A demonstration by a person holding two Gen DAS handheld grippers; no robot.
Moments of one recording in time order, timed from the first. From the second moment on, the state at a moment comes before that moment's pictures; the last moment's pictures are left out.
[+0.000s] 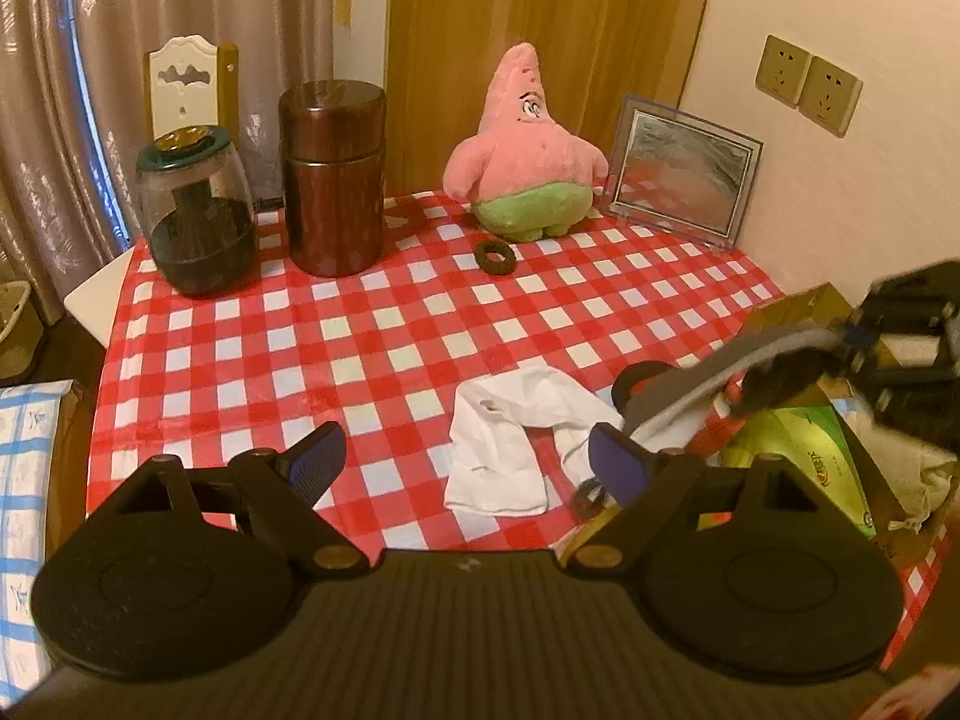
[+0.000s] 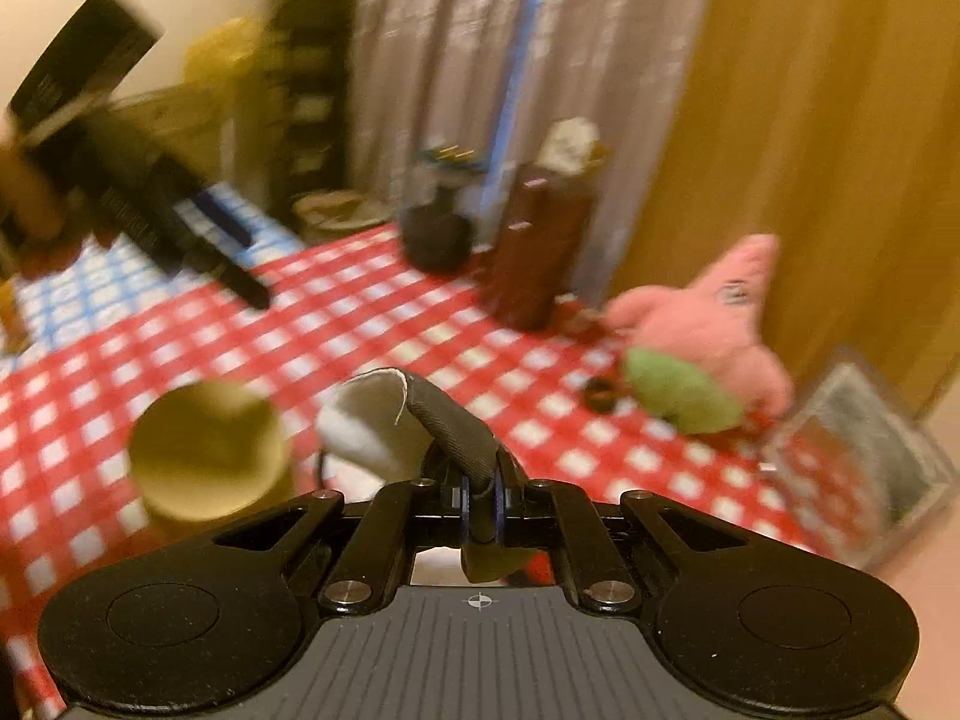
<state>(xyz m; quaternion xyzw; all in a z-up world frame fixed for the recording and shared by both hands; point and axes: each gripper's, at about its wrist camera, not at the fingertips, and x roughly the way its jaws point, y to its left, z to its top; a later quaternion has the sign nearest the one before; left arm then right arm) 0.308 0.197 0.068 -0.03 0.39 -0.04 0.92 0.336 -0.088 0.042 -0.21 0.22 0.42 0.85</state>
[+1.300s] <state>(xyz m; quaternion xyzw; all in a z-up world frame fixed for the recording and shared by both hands) 0.479 0.151 -0.071 -0.02 0.57 -0.10 0.81 0.409 -0.133 -0.007 -0.16 0.29 0.28 0.90</state>
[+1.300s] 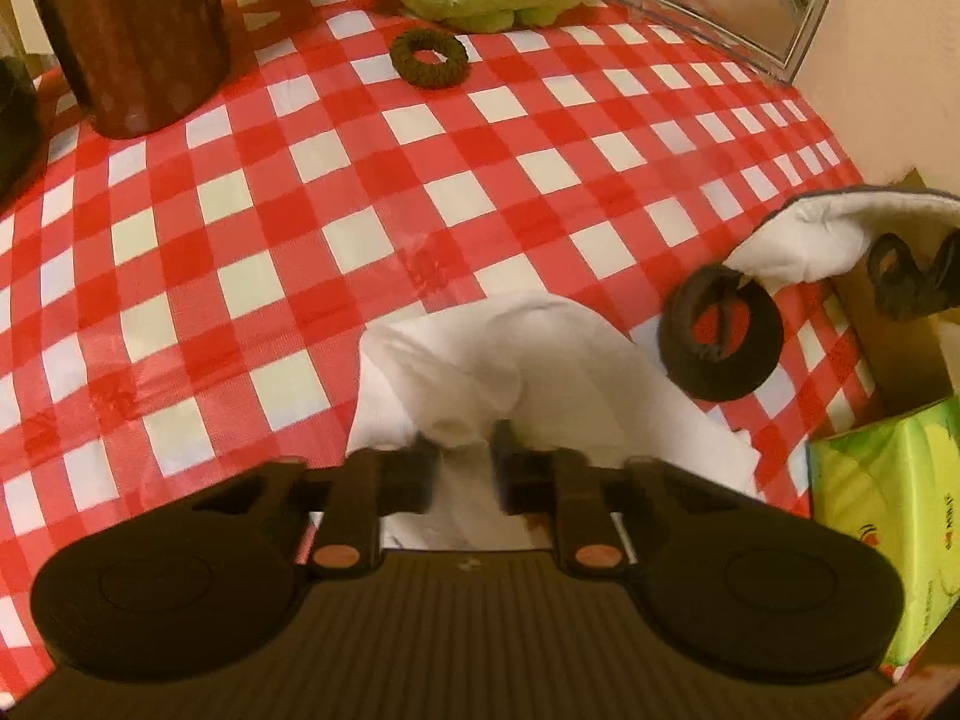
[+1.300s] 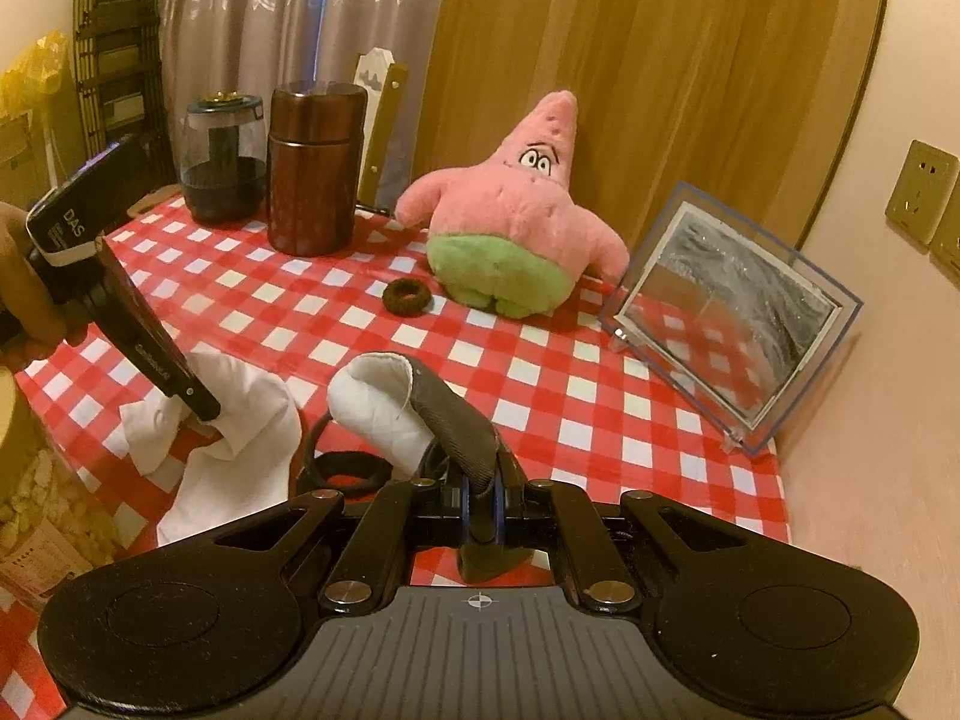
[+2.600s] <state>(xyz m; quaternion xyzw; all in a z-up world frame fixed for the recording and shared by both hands) 0.362 -0.024 0.195 -0.01 0.37 -0.19 0.91 0.264 -0.277 0.157 -0.13 0.19 0.18 0.96</state>
